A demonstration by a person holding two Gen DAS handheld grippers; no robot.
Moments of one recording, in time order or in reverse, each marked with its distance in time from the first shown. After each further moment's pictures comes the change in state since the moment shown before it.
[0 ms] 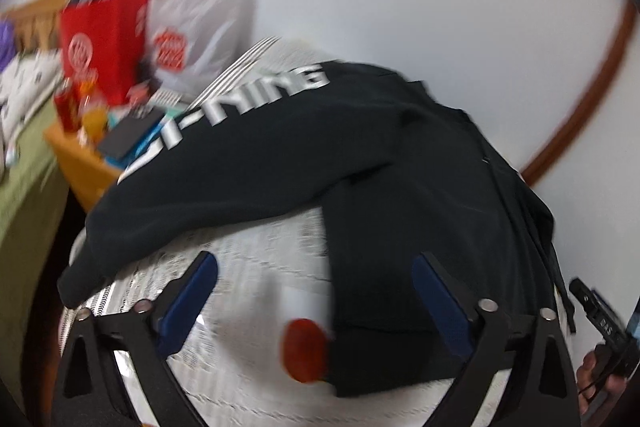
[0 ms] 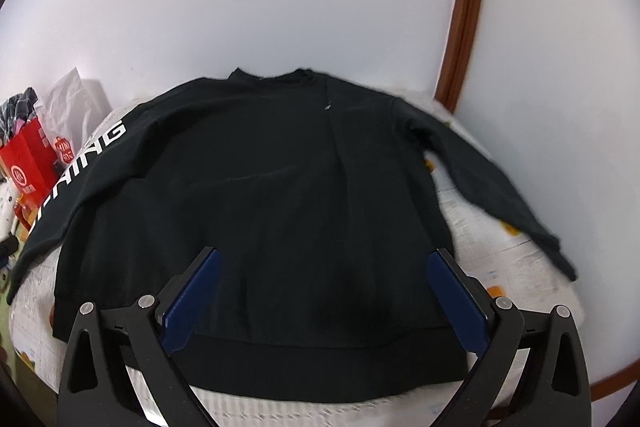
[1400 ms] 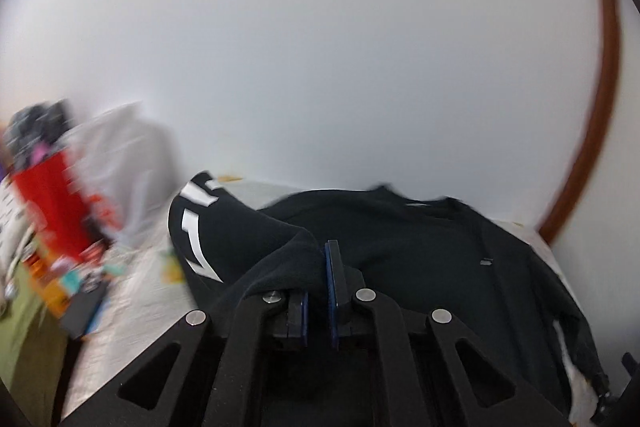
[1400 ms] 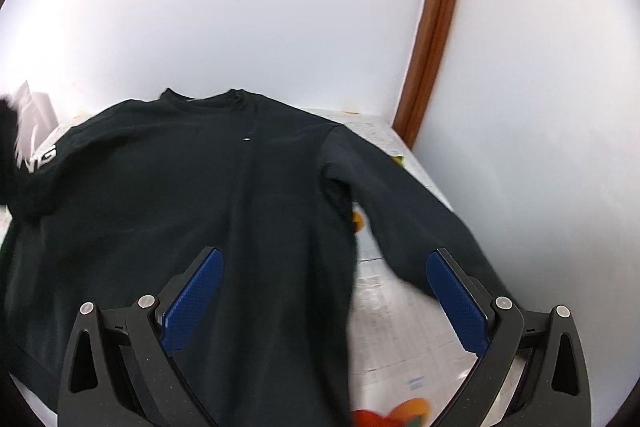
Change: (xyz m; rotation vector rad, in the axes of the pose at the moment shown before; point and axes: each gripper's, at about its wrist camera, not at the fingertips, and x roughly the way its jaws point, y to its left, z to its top) left arm 0.086 -0.191 0.151 0.254 -0.260 0.066; right arm 0.056 -0.118 0.061 -0.047 -0.086 -0.136
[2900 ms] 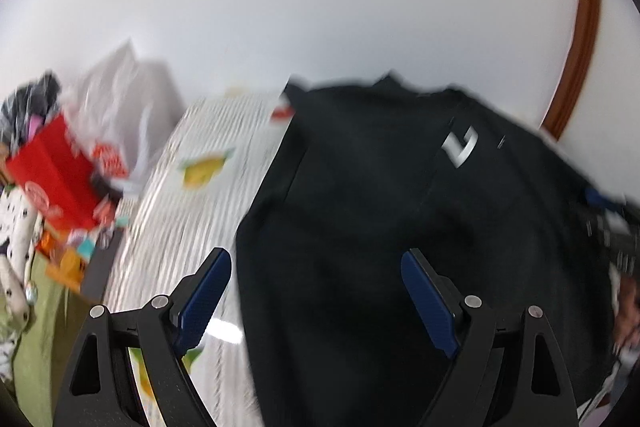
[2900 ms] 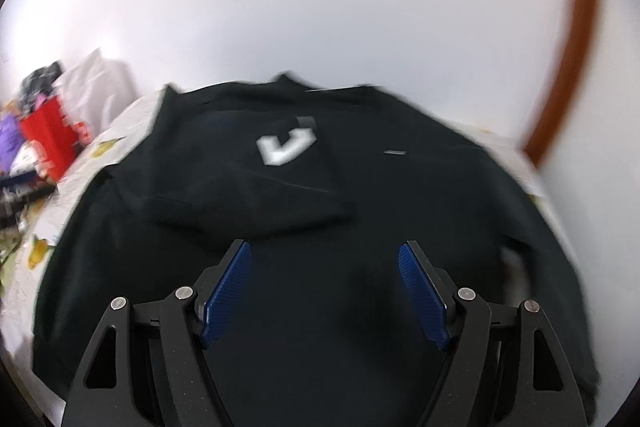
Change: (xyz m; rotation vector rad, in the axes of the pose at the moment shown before) left arm 0.002 0.060 -0.092 0.120 0.261 0.029; right arm 0.065 0.187 0.060 -0.183 0.095 0.401
